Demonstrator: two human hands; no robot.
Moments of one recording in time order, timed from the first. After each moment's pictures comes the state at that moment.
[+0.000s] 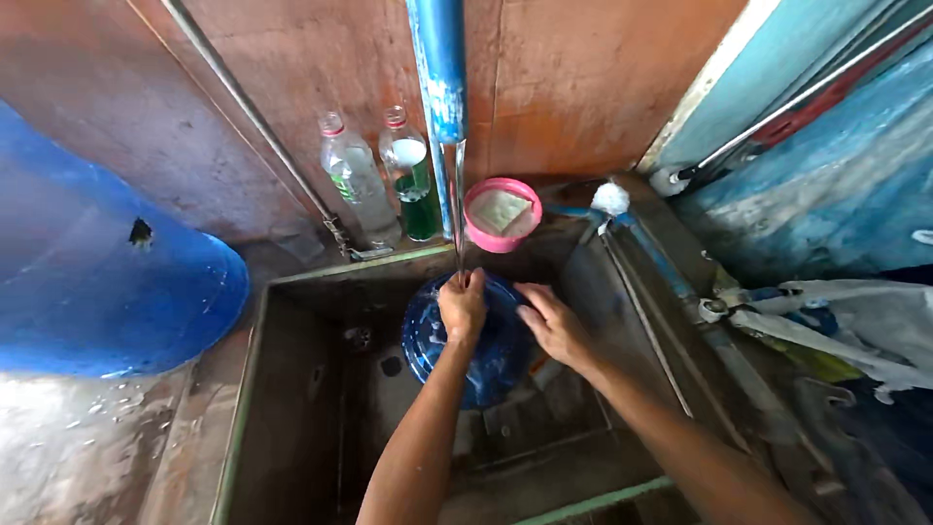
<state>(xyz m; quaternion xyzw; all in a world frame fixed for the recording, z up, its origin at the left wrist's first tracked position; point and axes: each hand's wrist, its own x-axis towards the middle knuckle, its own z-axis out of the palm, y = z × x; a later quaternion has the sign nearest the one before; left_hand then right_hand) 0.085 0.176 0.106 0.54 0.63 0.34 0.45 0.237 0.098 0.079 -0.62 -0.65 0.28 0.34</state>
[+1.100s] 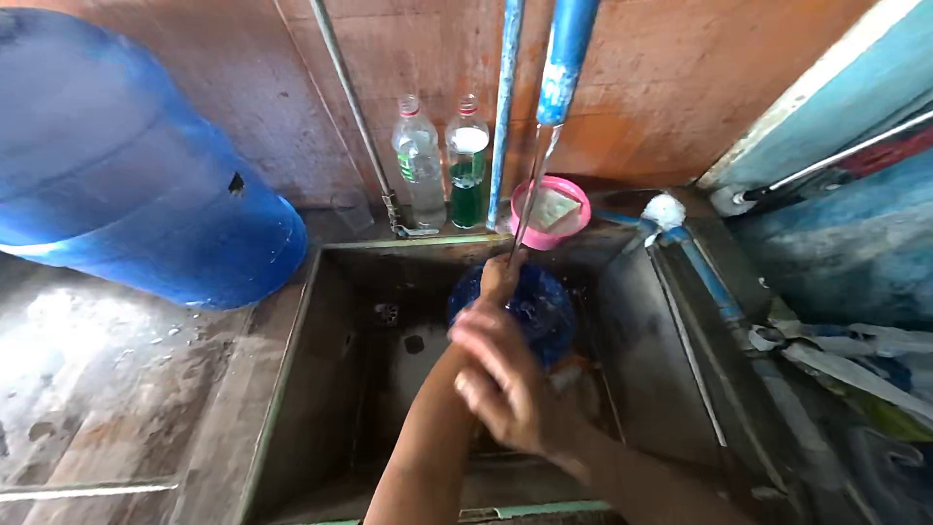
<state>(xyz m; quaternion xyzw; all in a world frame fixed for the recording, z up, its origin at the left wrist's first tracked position) 0.078 0.213 0.078 0.59 0.56 0.28 0.51 0.110 0.050 0.125 -0.39 -0.74 0.24 0.49</state>
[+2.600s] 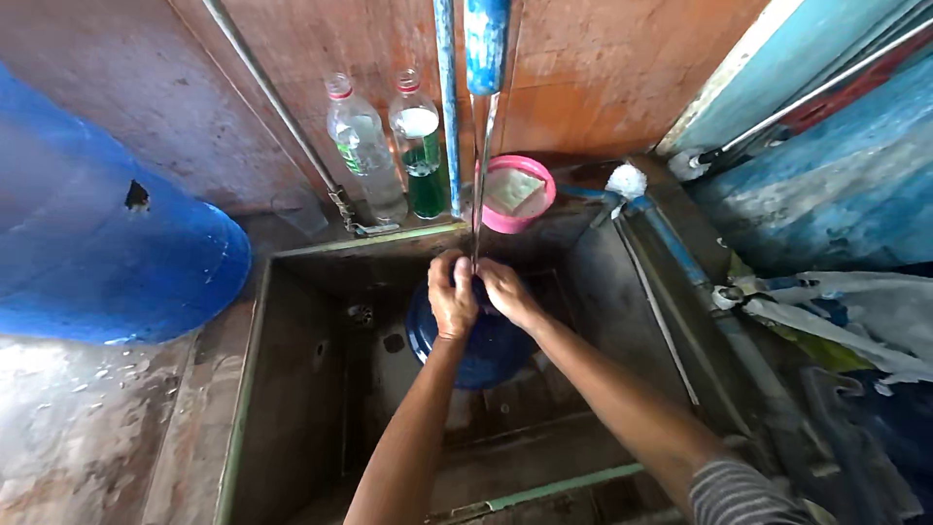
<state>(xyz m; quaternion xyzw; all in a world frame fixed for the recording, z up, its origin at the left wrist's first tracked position) 0.057 0.166 0.054 0.57 0.52 0.51 0.36 0.162 0.152 0.081 -0.60 -0.55 0.42 0.41</state>
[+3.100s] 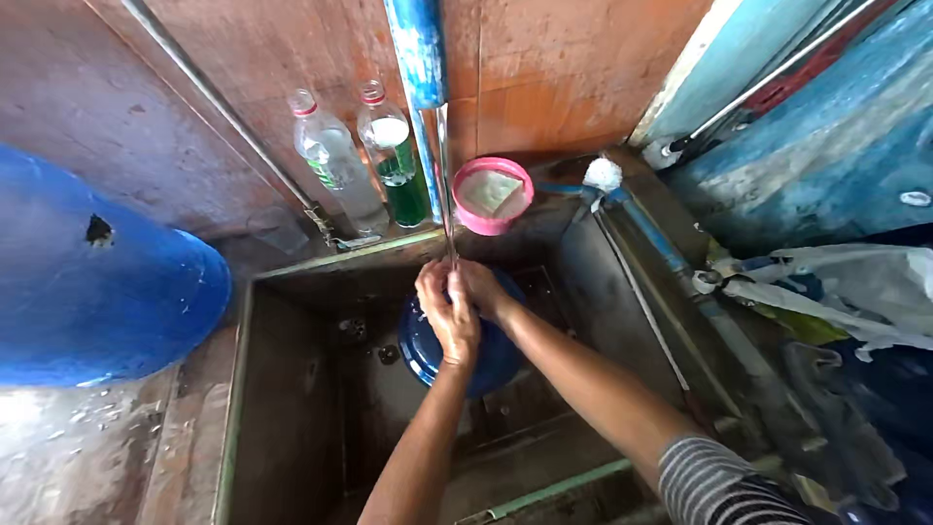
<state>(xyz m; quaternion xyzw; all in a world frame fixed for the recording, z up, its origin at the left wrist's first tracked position) 0.068 0.149 0.062 0.56 0.51 0.56 0.33 0.152 0.165 0.087 -0.60 -0.53 0.46 0.39</state>
